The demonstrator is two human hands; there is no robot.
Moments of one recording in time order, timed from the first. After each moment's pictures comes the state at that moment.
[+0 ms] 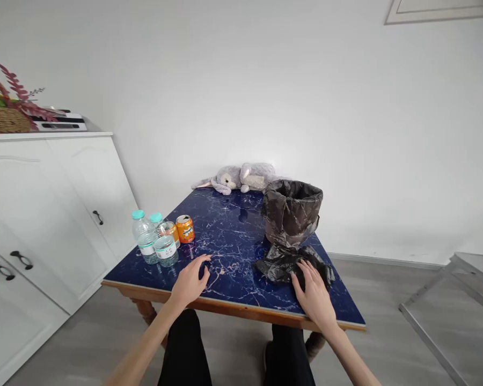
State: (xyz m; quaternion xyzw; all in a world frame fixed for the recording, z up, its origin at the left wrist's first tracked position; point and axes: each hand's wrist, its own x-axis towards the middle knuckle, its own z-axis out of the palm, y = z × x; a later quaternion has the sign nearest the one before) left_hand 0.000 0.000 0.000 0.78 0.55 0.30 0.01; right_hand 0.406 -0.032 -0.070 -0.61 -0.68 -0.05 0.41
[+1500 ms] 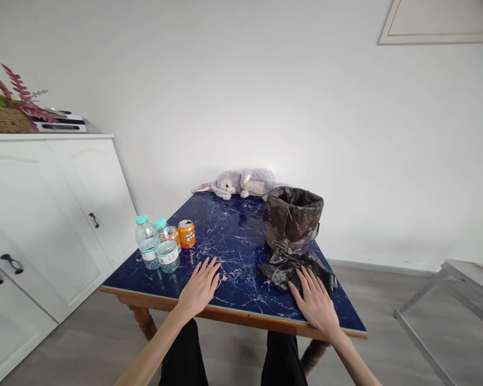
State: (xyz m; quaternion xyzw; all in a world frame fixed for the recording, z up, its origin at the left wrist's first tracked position) left_hand 0.000 0.007 -0.028 0.84 0.49 0.22 -0.08; right_hand 0.409 -0.028 -0.086 -0.63 -0.70 -0.12 0.30
